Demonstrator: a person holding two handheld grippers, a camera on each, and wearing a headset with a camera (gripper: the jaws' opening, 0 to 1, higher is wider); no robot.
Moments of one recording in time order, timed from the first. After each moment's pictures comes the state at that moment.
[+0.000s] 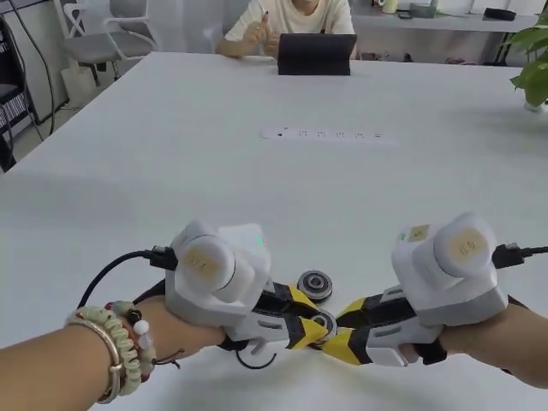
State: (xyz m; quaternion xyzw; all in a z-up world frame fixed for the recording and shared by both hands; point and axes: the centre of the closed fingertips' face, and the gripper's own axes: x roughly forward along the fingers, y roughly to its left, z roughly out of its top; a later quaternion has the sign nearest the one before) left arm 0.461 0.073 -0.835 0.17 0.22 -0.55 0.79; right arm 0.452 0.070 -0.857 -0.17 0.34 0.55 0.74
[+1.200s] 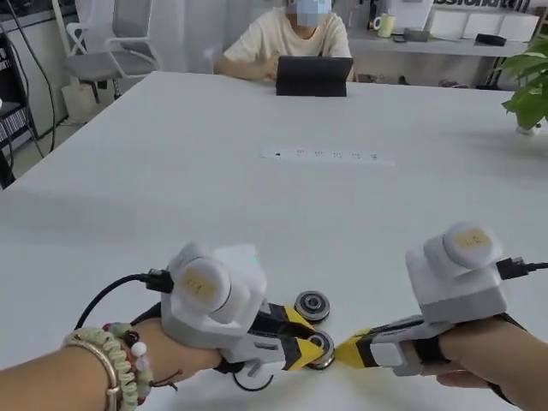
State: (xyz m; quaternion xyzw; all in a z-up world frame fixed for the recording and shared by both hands) left arm 0.463 0.074 -0.835 0.15 0.22 -0.54 0.80; right arm 0.459 0.060 -0.858 0.01 0.46 0.46 0.76
